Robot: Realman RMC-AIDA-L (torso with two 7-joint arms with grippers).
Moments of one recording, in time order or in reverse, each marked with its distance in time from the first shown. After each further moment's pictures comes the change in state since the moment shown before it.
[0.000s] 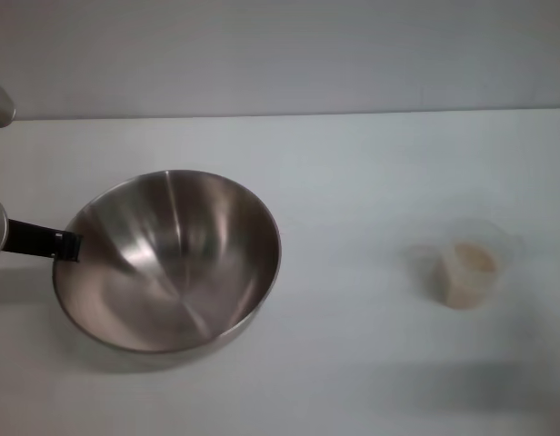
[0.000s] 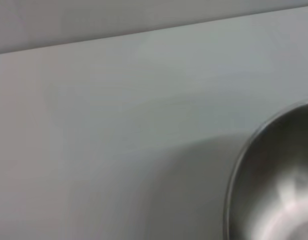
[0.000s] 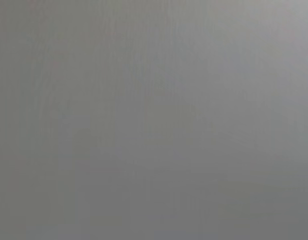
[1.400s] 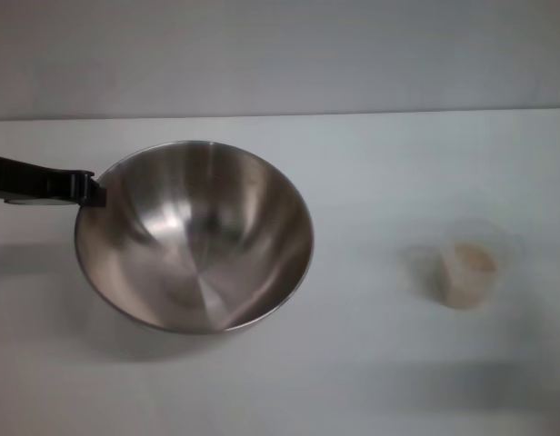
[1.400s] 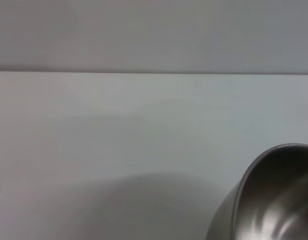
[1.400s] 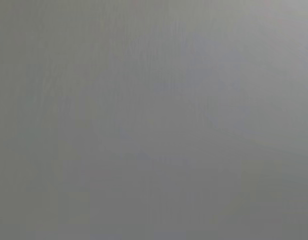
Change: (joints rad) left arm -0.132 0.007 -0.328 0.096 -0.259 -0.132 0.155; right arm 0.000 -0.002 0.000 -0.006 0.000 0.007 0.001
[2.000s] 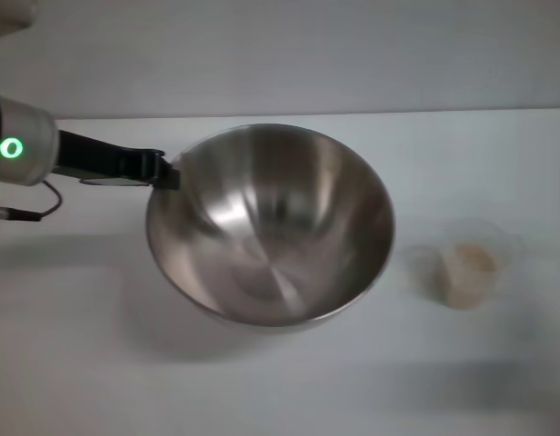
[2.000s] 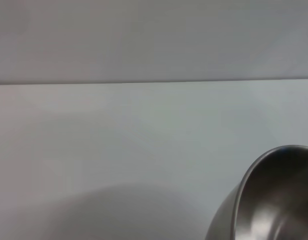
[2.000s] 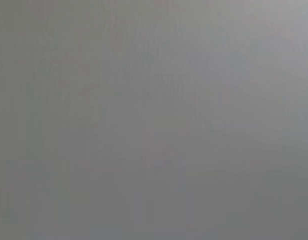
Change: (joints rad) left arm -0.114 -0.007 0.020 0.103 -0.127 0.005 0.003; right arm 0.000 0.000 0.000 -0.002 0.000 0.001 0.000
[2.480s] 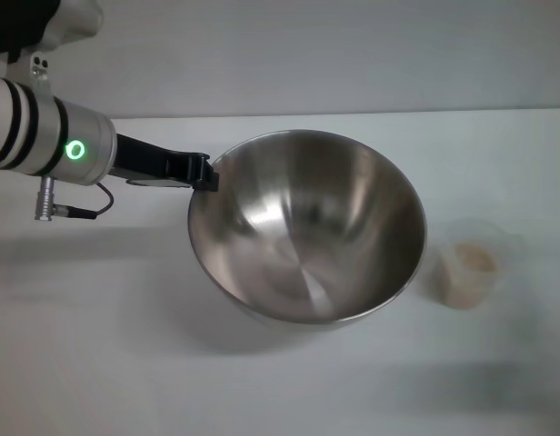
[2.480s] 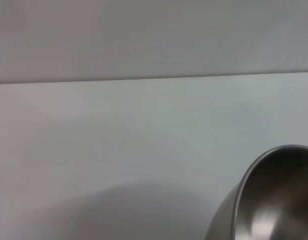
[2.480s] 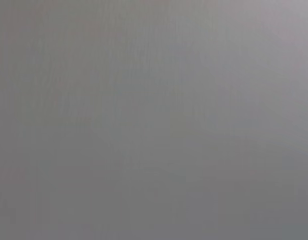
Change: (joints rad) left arm -0.064 -0.003 0.101 0.140 -0.012 0.141 -0.018; right arm -0.003 0.000 0.000 -0.001 0.000 -0.006 0.000
